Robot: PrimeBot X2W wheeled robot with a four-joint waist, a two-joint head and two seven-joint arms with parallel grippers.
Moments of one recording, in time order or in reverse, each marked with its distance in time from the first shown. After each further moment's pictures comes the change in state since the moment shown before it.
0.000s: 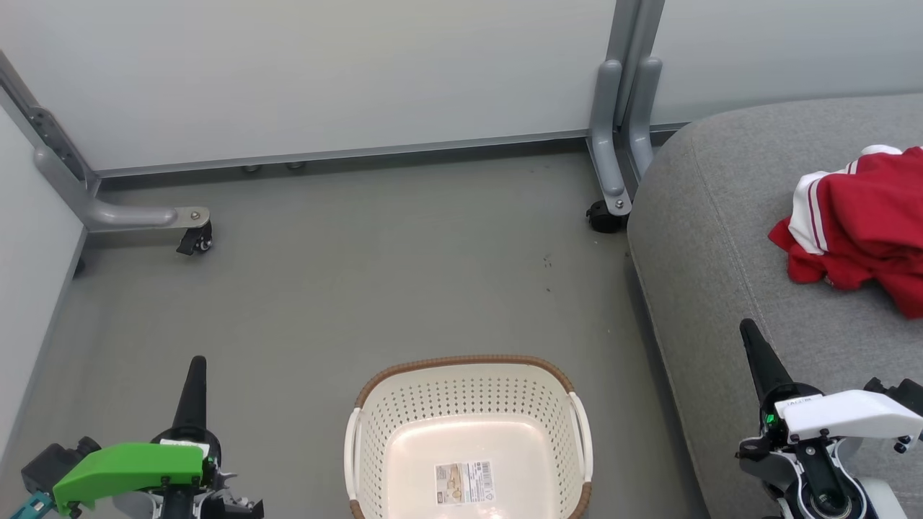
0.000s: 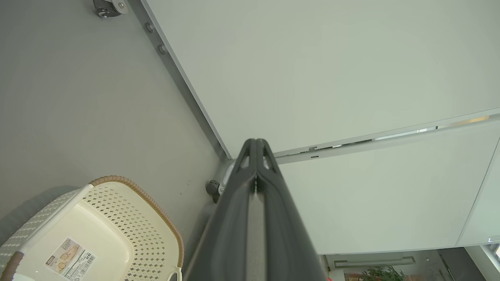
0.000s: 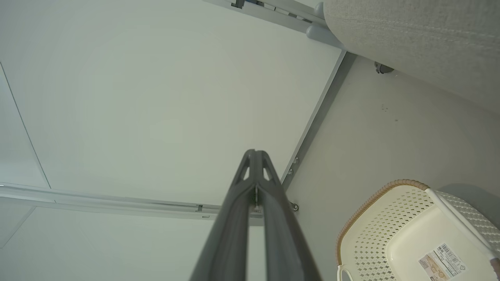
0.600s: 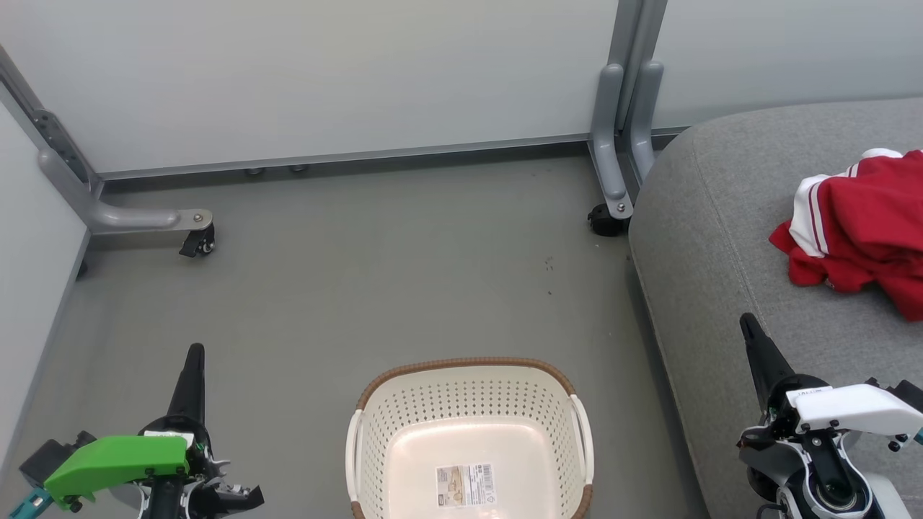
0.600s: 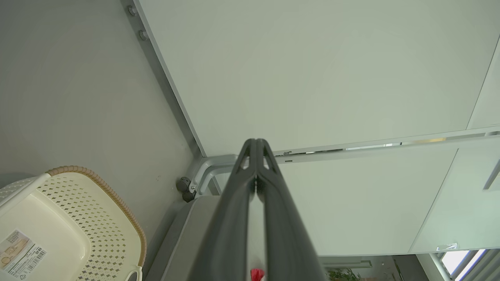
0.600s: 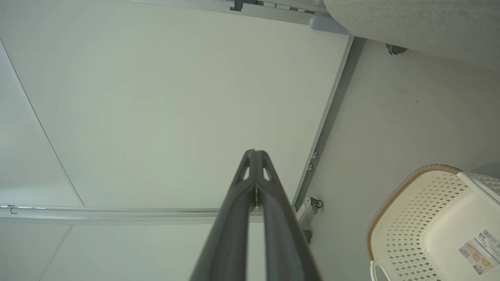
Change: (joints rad) left arm -0.022 -0.001 0.013 -0.002 -0.140 -0.008 0.037; right arm -0.027 0.004 -0.013 0.031 0.137 0.000 0.021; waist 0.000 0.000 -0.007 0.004
